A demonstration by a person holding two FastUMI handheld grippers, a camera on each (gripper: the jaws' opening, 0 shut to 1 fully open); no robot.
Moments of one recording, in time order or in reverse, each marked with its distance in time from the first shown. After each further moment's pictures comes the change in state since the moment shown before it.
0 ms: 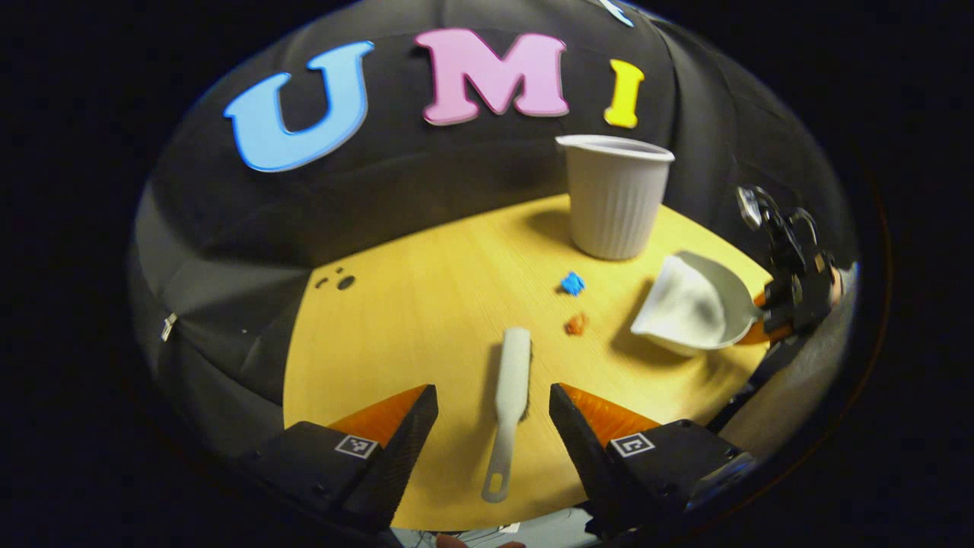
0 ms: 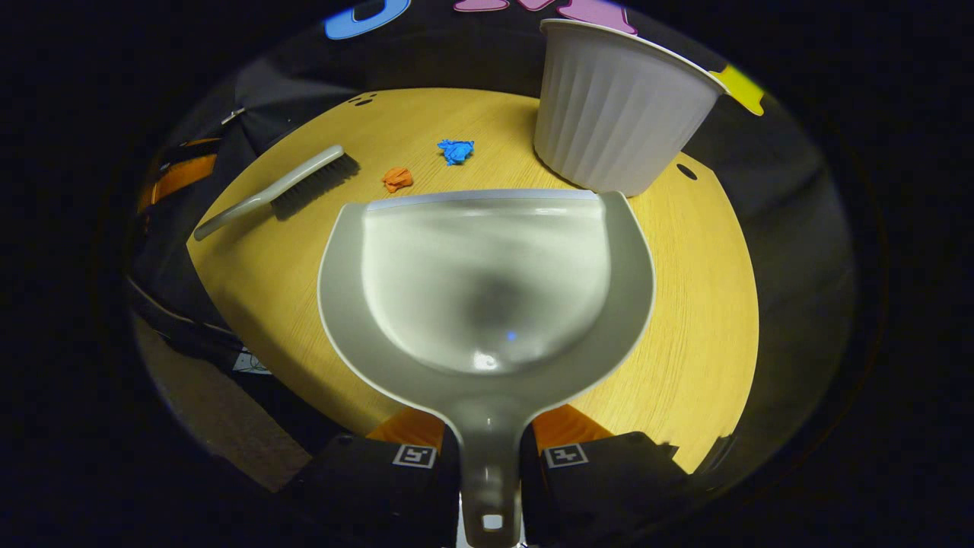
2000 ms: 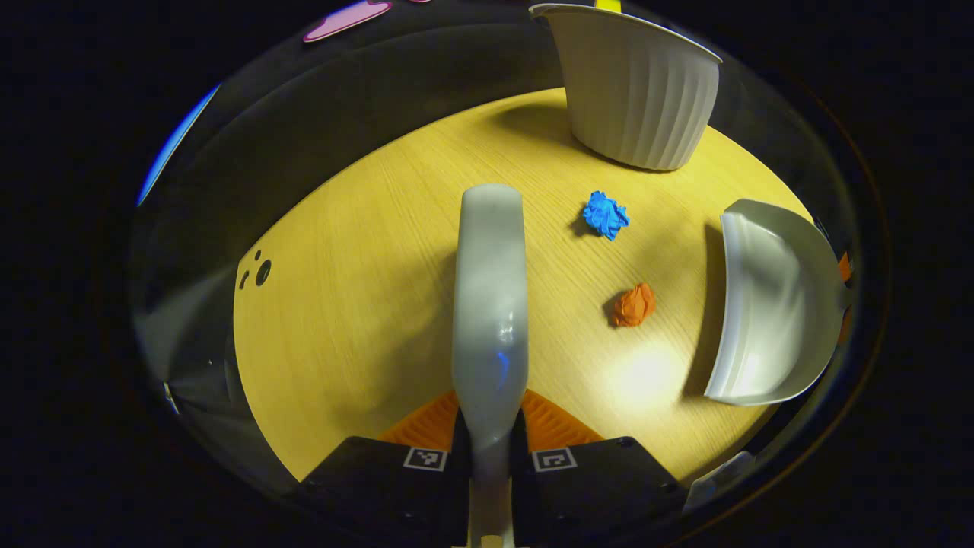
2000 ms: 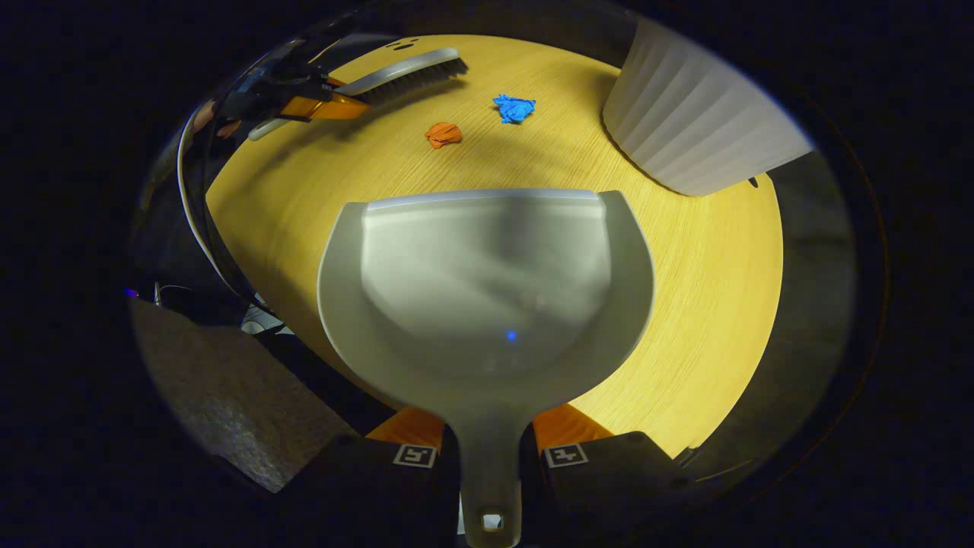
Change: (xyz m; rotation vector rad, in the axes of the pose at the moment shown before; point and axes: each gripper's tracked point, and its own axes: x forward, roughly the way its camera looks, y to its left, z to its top) left arm 0.181 0.003 0.035 0.130 0.315 -0.010; right arm -0.009 0.024 0.012 -0.141 0.323 0.095
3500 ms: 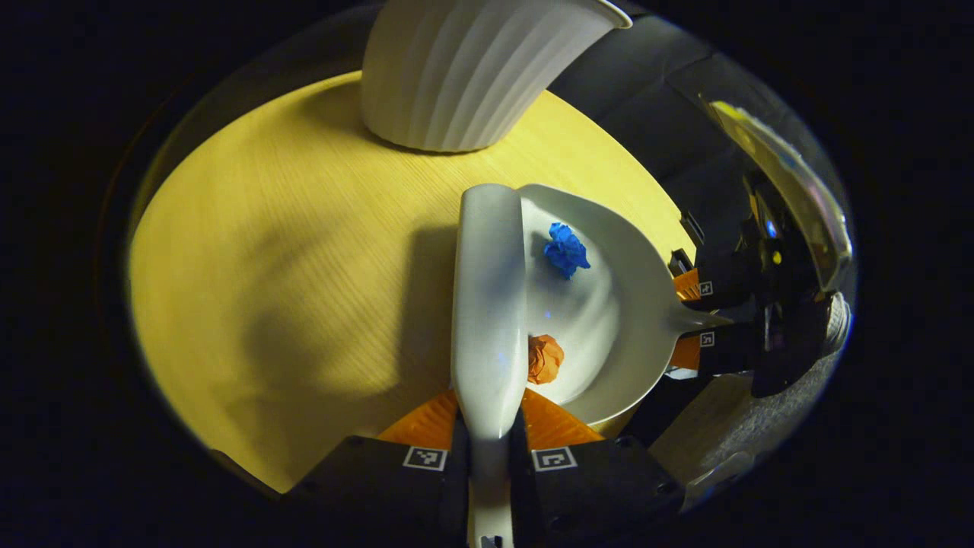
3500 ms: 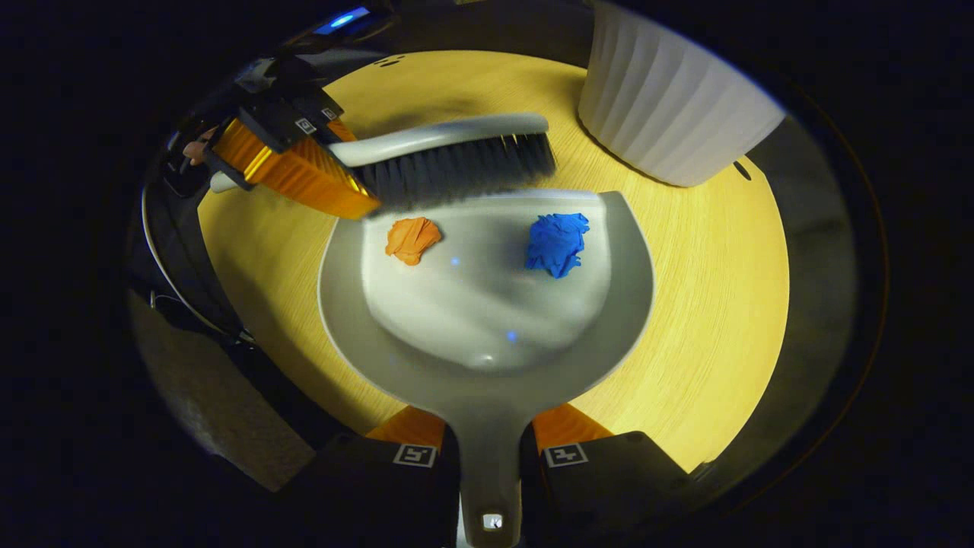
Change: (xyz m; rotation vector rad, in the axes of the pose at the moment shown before) left arm -0.060 -0.159 0.022 0.025 0.090 -0.550; right arm 0.041 -0.024 -0.003 0.043 -0.179 0.009
